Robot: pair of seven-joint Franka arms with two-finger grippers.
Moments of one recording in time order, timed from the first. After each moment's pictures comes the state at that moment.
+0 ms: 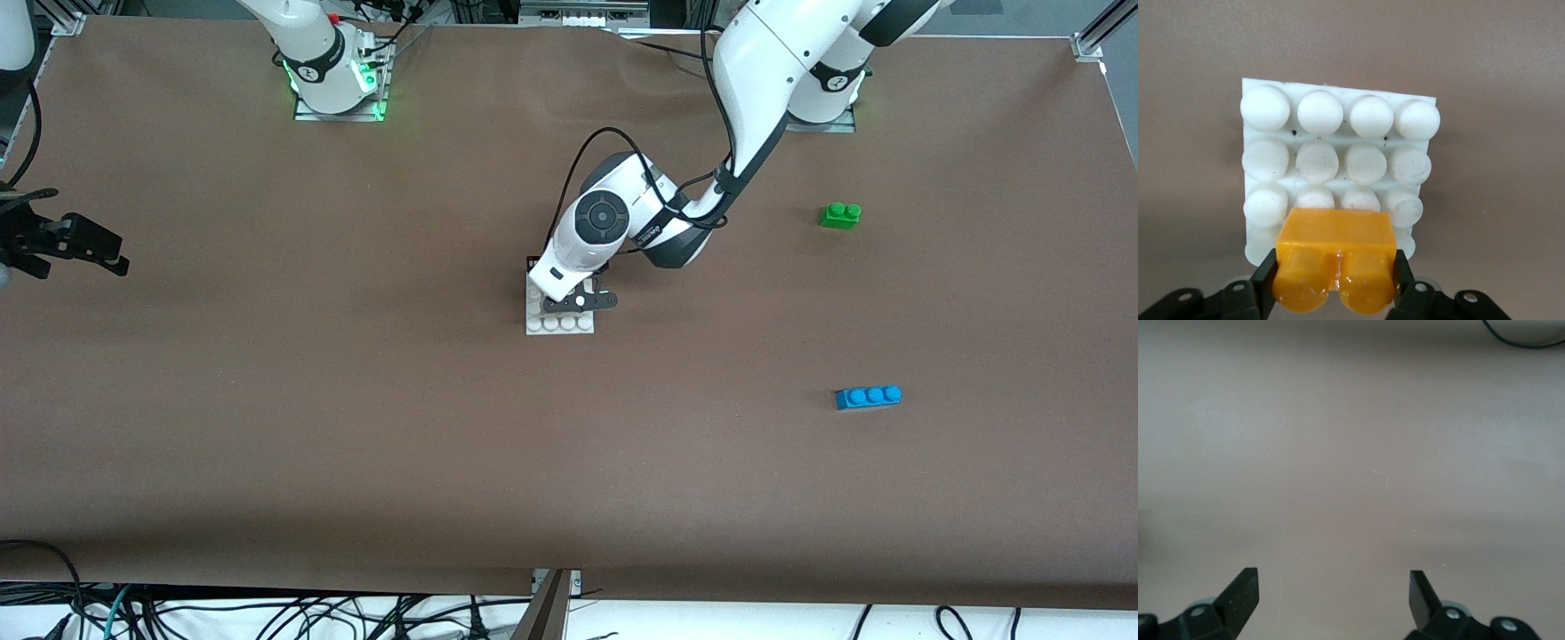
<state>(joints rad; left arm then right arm) -0.51 0.77 -0.34 -1.55 -0.06 2.29 -0.86 0.04 0.11 -0.13 -1.57 0.01 1.74 -0.15</state>
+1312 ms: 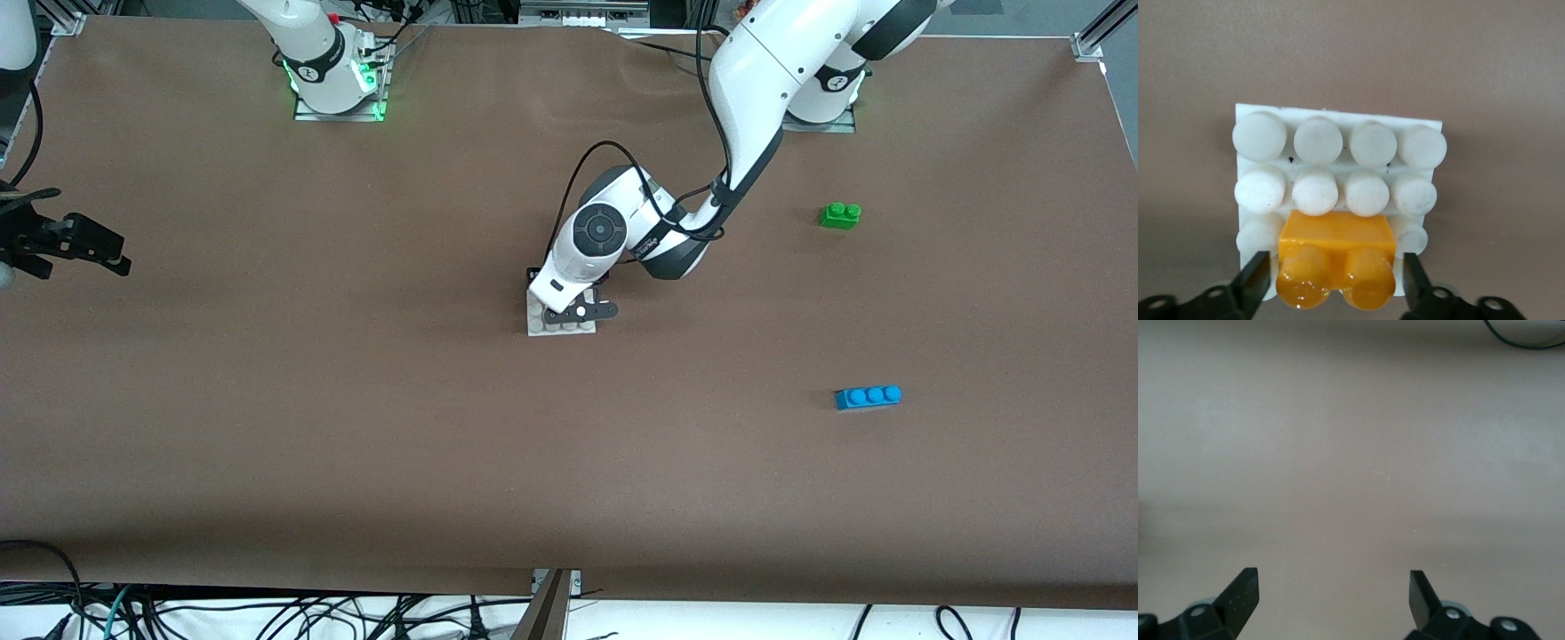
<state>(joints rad) -0.51 0.82 -0.33 -1.49 -0.04 2.29 -0.91 0.04 0.11 -0.12 -1.57 0.01 1.74 -0.15</state>
